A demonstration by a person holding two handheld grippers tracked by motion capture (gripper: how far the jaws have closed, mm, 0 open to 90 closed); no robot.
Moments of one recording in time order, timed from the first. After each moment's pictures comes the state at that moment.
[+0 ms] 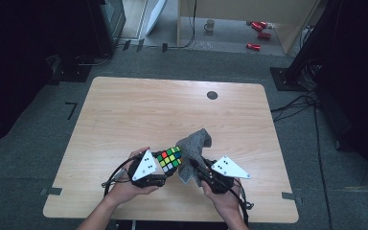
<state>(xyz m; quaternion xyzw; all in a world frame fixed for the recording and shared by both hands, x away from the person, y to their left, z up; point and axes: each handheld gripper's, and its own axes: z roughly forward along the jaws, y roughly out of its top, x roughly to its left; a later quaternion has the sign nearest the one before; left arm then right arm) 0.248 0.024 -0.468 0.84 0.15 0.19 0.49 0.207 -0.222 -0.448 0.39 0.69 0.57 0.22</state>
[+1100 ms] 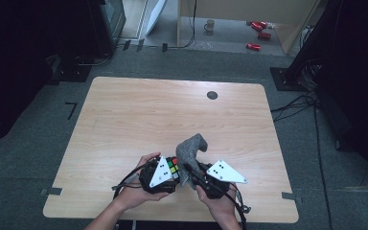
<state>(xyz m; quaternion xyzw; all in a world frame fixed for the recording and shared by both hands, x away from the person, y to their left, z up) 0.235 -0.002 -0.465 0.86 0.15 0.19 0.45 0.197 -0.209 -0.442 0.38 0.69 0.58 0.21</state>
